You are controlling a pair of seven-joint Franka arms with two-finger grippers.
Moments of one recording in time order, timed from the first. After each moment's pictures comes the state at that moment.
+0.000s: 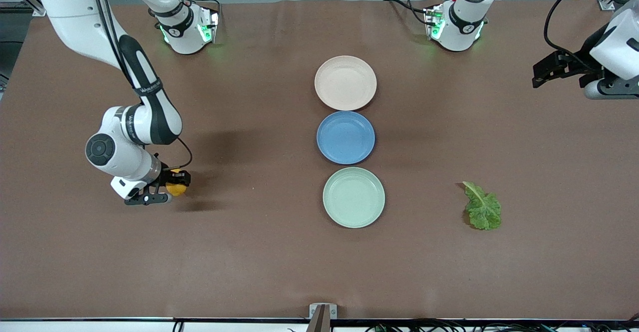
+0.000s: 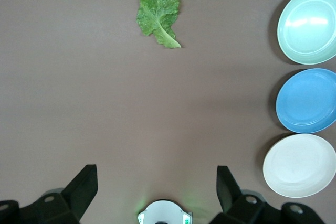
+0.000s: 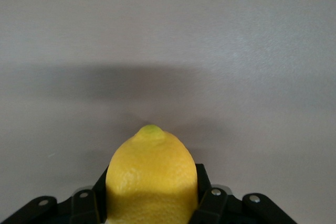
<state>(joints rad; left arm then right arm) -0.03 -0.01 -0.08 -1.52 0.02 1.39 -0.08 0.14 0.53 -0.08 -1.98 0.14 2.49 -0.11</state>
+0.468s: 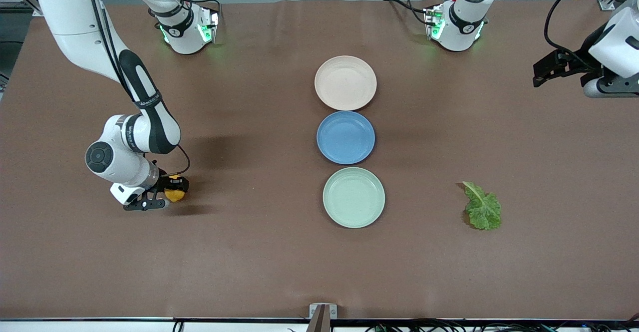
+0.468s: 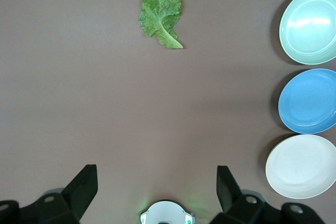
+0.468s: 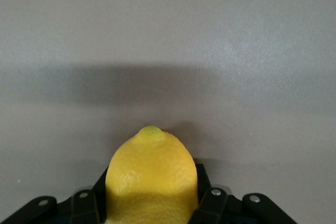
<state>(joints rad) -0.03 -0.02 -0.08 -1.52 0.03 1.39 -0.08 0.12 0.58 -0.07 -1.93 0.17 2.50 -0.13</state>
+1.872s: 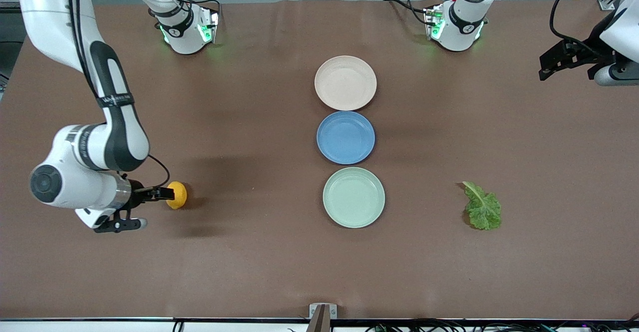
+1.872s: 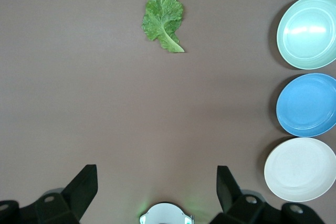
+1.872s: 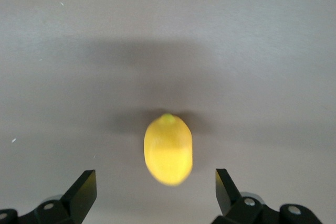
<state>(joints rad) -0.03 -0.05 -0.08 -1.52 0.03 1.39 -0.08 0.12 0.57 -0.11 -1.52 0.17 1.96 -0.12</state>
